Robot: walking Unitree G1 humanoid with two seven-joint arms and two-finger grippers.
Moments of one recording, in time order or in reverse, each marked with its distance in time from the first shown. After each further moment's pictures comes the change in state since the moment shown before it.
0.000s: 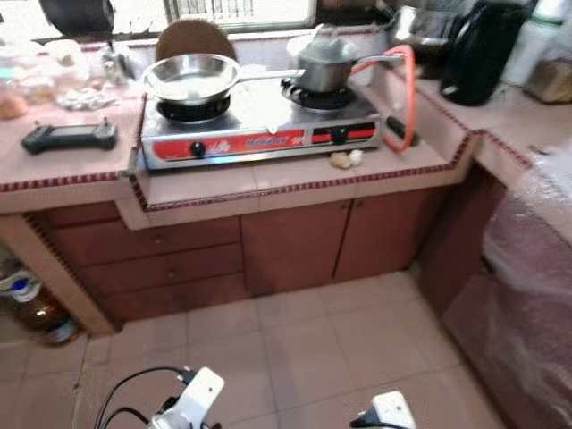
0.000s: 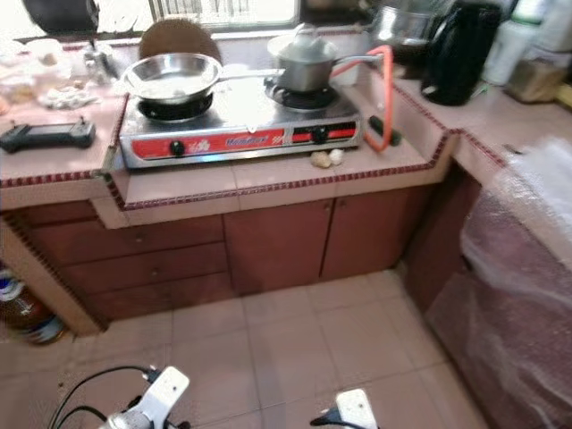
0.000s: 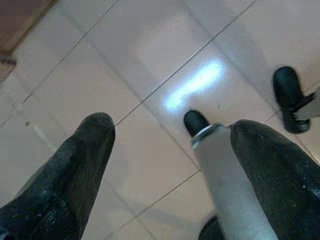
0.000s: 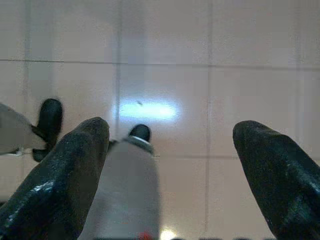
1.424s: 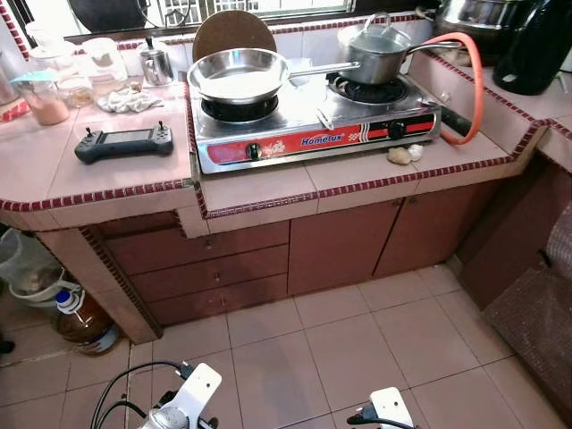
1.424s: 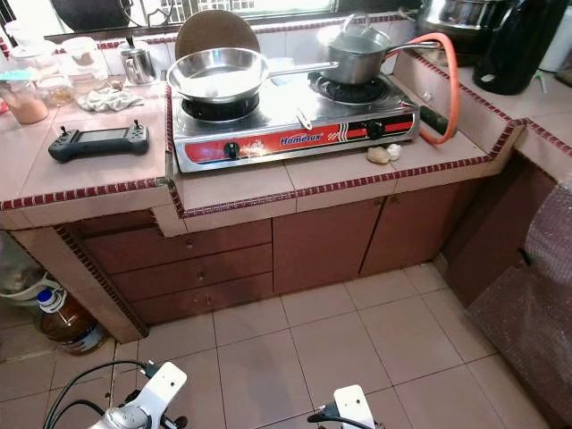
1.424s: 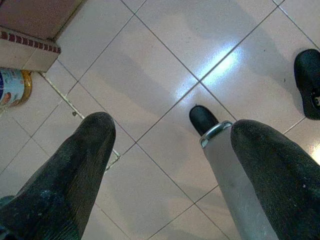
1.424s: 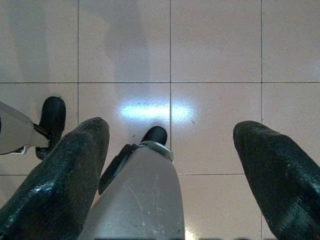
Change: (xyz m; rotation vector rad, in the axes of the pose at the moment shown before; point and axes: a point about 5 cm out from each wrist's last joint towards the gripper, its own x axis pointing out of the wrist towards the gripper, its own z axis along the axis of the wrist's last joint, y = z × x) left arm 0.000 0.005 0.006 0.030 -0.019 -0.008; right arm 0.001 -0.004 0.005 -0.018 -0.009 -0.008
